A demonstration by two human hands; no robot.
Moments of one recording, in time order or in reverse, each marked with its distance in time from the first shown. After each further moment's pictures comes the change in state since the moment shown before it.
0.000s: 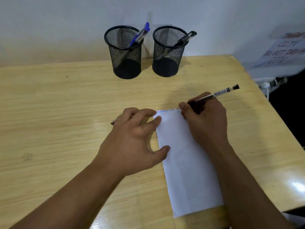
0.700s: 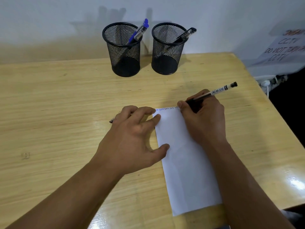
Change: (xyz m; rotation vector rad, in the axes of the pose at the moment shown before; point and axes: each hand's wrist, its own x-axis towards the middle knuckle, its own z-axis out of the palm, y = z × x) left_hand 0.000 0.002 -0.002 -0.048 -0.019 -0.013; right_hand -0.001 -0.007 0.000 -0.046 -0.025 -0.005
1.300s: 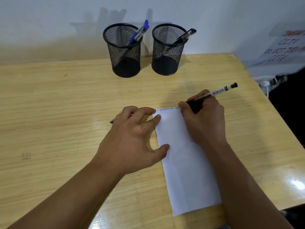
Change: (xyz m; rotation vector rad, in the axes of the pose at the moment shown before) left_hand -0.001 0.000 -0.001 -0.006 0.002 0.004; right_hand -0.001 0.000 0.000 0.001 0.007 -0.019
